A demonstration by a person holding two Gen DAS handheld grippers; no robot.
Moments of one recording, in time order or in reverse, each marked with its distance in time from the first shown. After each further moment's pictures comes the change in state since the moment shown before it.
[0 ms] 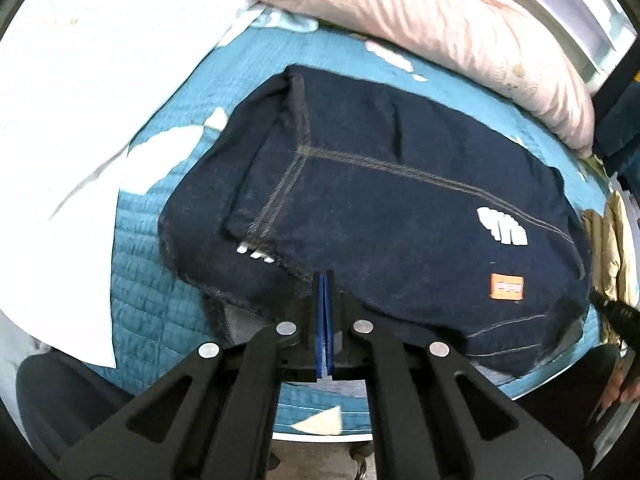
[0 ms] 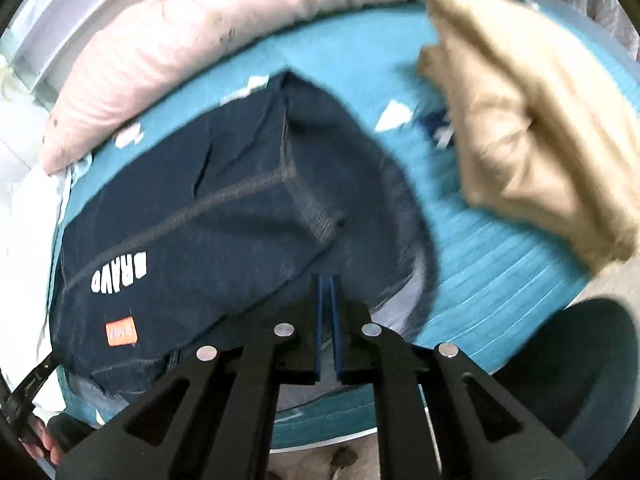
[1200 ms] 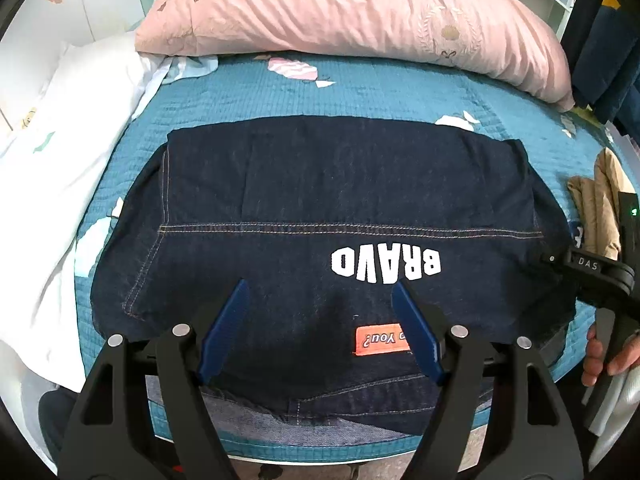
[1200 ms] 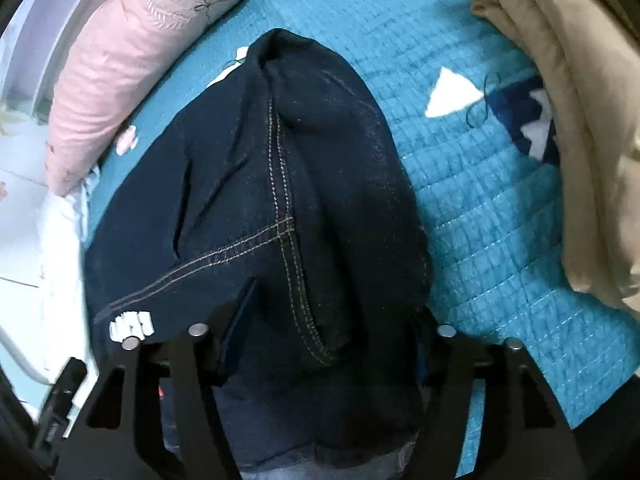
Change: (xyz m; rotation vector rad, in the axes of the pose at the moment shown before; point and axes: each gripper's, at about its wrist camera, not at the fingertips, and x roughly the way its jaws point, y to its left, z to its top) left arm 0.014 -0.146 0.033 0.189 0.012 0.073; right arm 0.065 -0.024 0.053 0.080 0.239 0.180
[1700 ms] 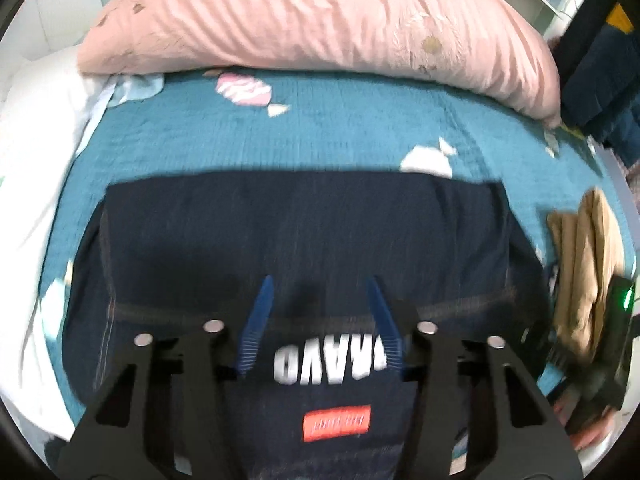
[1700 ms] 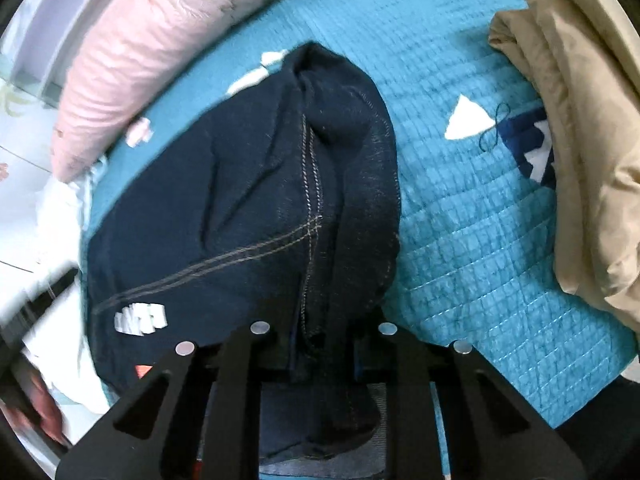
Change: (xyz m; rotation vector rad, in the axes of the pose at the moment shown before) left arm 0.032 -0.024 0.095 0.011 0.042 -0.119; right arm -0.004 0.017 -0.001 -0.044 -0.010 -0.017
